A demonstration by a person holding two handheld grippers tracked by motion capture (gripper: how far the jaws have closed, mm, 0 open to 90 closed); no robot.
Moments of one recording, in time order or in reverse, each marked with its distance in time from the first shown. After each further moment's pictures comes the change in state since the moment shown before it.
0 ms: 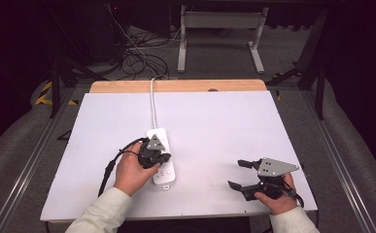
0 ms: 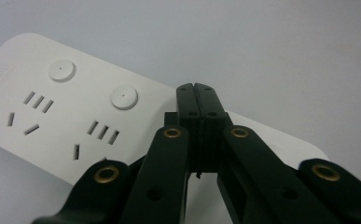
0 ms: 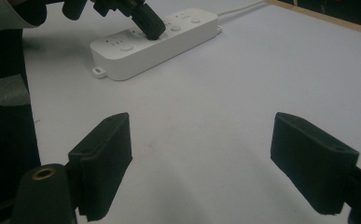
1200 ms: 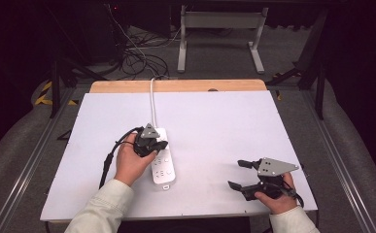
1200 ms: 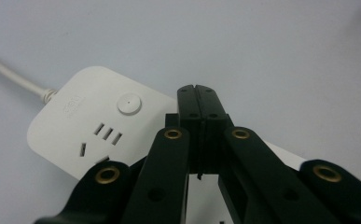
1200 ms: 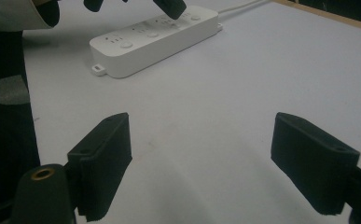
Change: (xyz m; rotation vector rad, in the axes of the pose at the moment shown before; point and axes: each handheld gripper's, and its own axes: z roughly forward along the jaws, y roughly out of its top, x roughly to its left) left arm 0.032 0.007 0.002 -0.091 0.043 -0.051; right arm -0.001 -0.001 0.001 0.006 0.004 0.003
